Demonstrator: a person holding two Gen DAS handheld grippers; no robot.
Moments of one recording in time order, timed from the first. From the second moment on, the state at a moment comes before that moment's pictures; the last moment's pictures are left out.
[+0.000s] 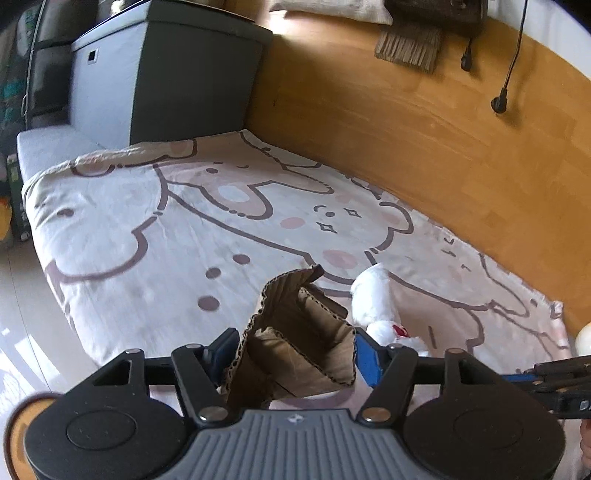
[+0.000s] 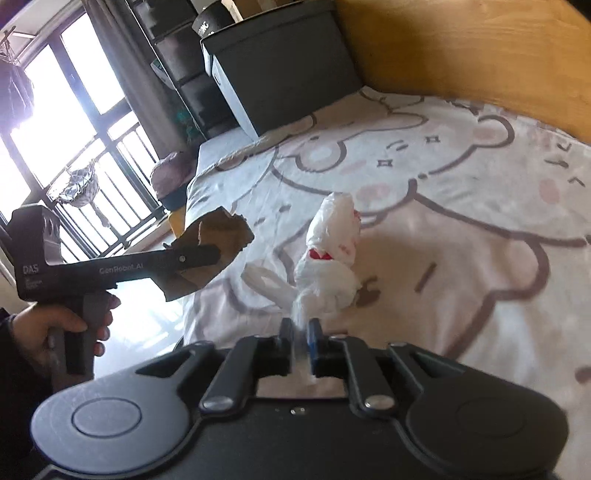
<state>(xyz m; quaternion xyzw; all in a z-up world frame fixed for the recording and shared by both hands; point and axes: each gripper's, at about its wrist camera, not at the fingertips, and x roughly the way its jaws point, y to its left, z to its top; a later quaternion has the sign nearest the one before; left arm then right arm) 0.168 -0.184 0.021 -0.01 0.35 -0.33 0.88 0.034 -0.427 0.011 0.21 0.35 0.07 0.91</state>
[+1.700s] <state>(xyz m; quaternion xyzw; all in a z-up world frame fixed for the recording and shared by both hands) 0.118 -0.022 0.043 -0.11 0.32 -0.14 0.93 0.126 -0.263 0.049 0.05 0.32 0.09 0.94</state>
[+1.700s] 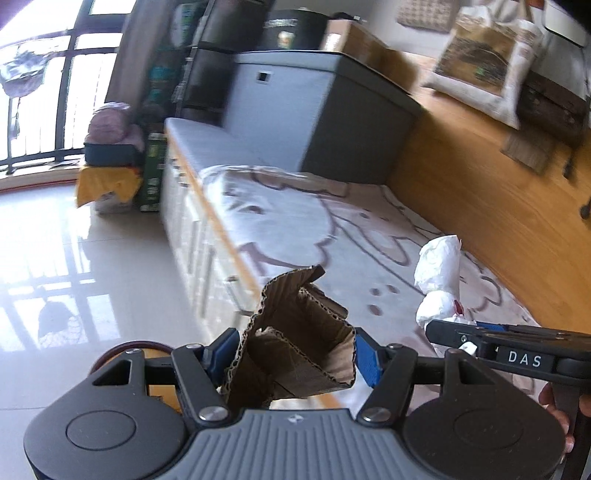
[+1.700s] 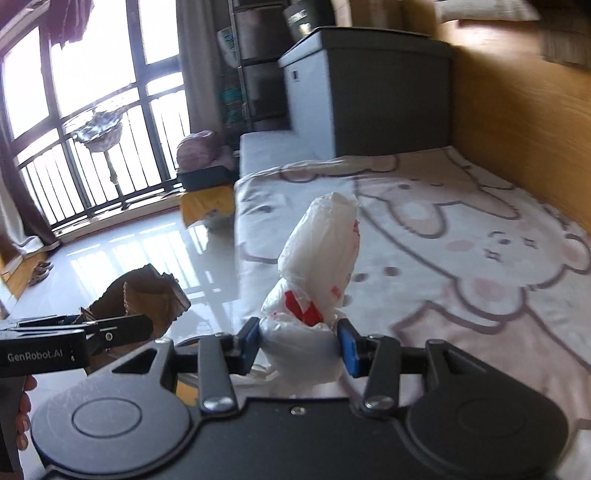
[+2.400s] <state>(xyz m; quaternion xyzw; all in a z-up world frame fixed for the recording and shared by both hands) 0.140 0.115 -0.036 -0.18 0.37 0.00 0.91 0.201 -0.099 -0.034 0.02 0.41 0.18 0.89</state>
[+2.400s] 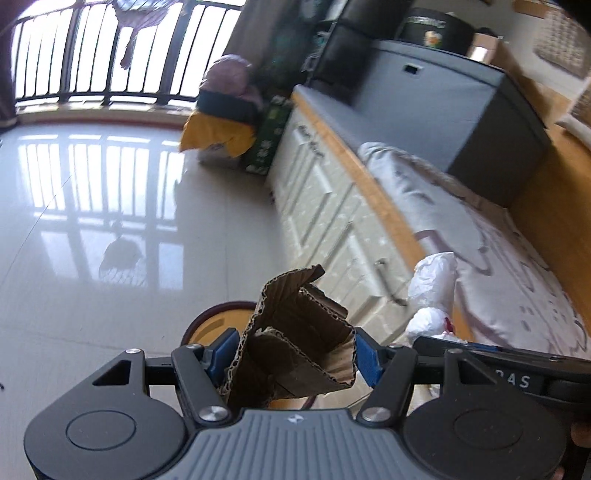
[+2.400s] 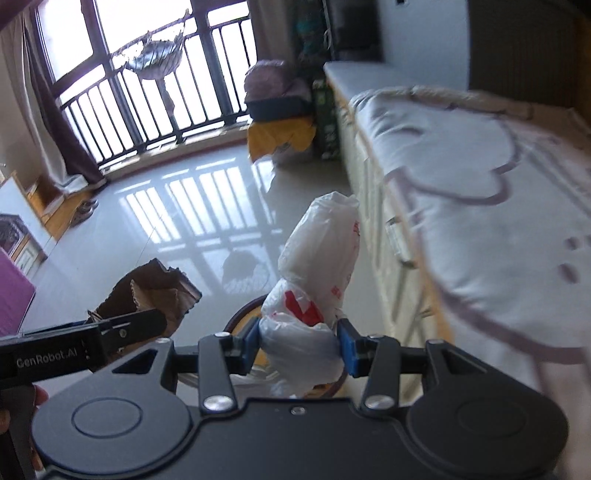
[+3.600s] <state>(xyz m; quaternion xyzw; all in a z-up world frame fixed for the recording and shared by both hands) 0.205 0.172 -0.172 -0.29 0.46 0.08 0.84 0.317 -0.040 -0.197 -0.02 0.54 0.20 0.82</state>
